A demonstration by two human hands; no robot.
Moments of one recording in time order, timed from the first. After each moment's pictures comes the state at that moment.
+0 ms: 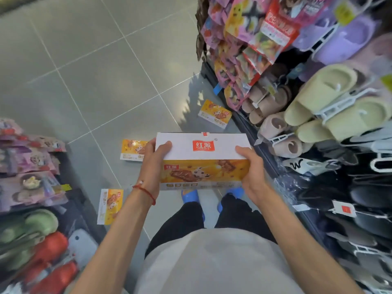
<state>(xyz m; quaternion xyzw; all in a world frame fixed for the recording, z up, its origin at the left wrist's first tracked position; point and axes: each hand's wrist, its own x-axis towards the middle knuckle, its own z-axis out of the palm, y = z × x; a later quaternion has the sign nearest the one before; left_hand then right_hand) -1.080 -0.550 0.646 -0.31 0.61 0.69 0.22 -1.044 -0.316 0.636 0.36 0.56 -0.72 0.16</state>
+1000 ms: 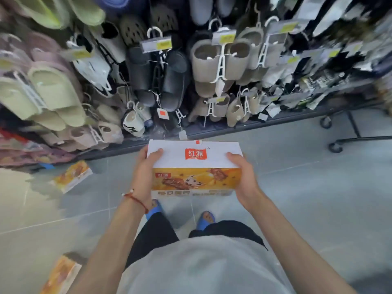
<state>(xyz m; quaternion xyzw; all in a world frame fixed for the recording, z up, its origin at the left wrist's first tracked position) -0.721 -0.224 0.686 0.11 0.66 0.52 0.54 -0.489 -0.176 0.665 0.56 0.29 -0.71 -0.32</state>
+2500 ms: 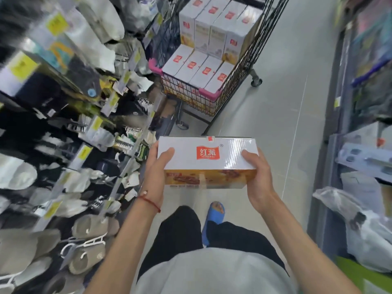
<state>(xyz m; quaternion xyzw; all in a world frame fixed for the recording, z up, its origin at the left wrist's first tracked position) 0.044 0.276 0.679 0.47 0.47 0.19 0.72 0.202 0.106 0.677 0.64 -0.05 -0.39 -0.66</state>
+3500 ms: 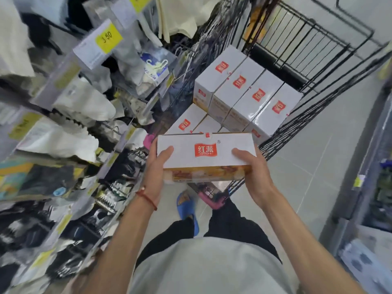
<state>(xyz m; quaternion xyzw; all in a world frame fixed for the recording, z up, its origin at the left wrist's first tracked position) 0.350 0.589 0.653 0.39 0.52 0.24 0.72 0.544 0.451 0.659 0.66 0.05 -0.49 -0.56</state>
